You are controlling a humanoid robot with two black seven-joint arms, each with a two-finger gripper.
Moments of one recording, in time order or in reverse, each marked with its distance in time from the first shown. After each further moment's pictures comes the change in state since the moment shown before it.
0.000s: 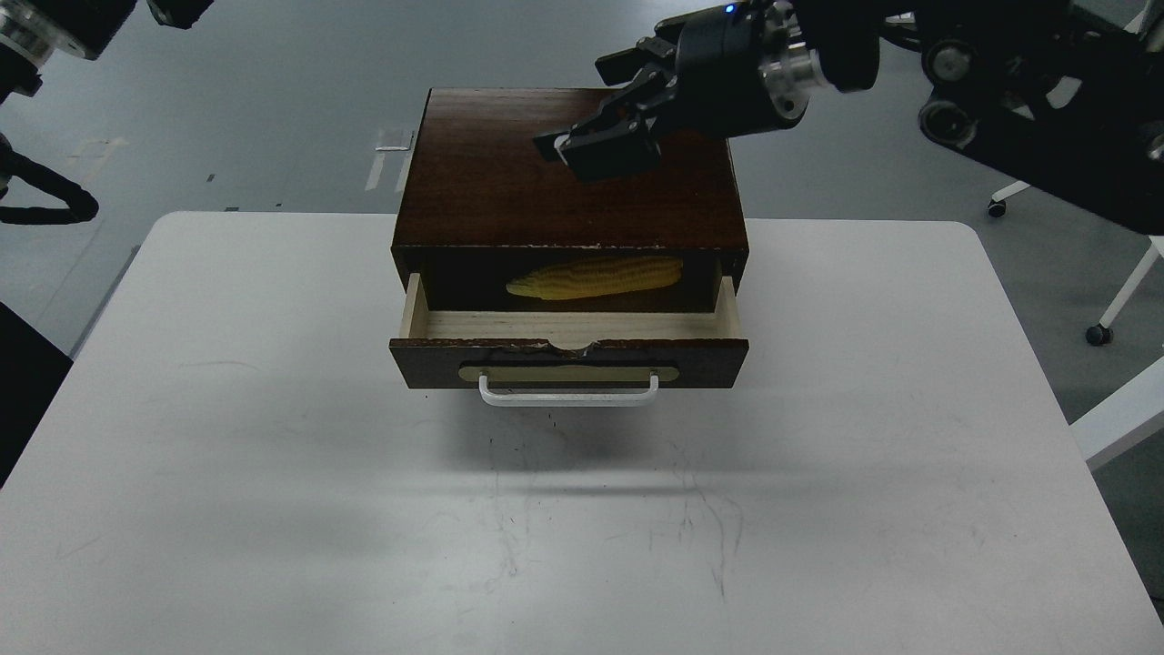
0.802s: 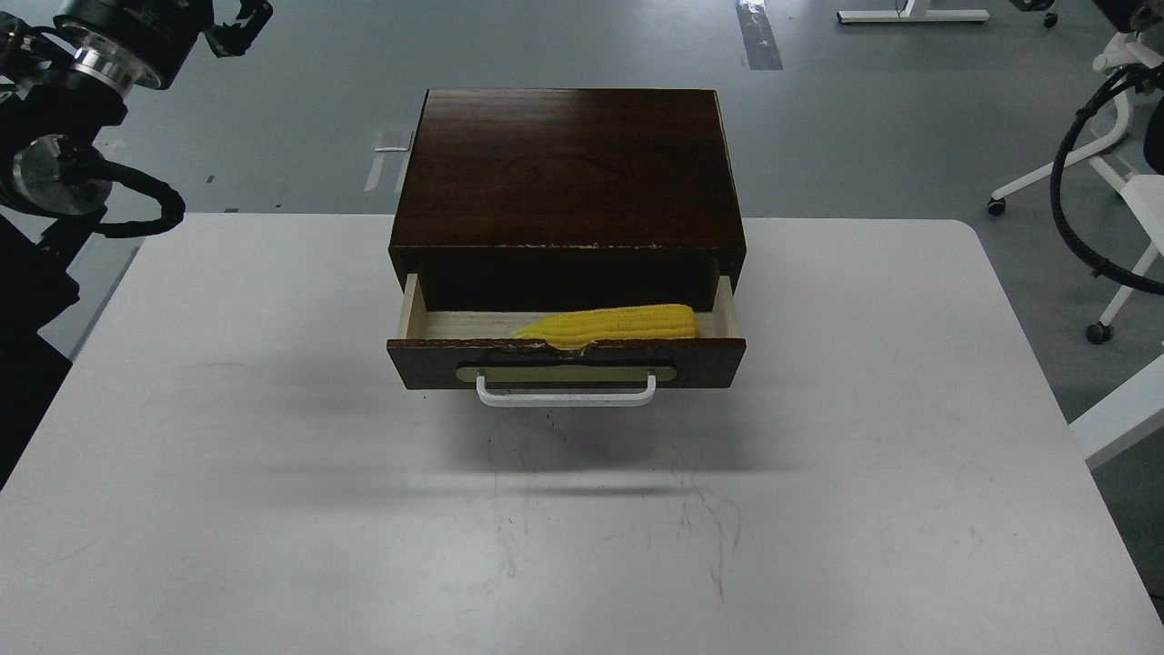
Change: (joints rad) left arm 0.015 -0.227 -0.058 0.251 -0.072 0.000 0.007; right arm -0.387 -0.129 0.087 -0.531 1.761 -0.001 -0.001
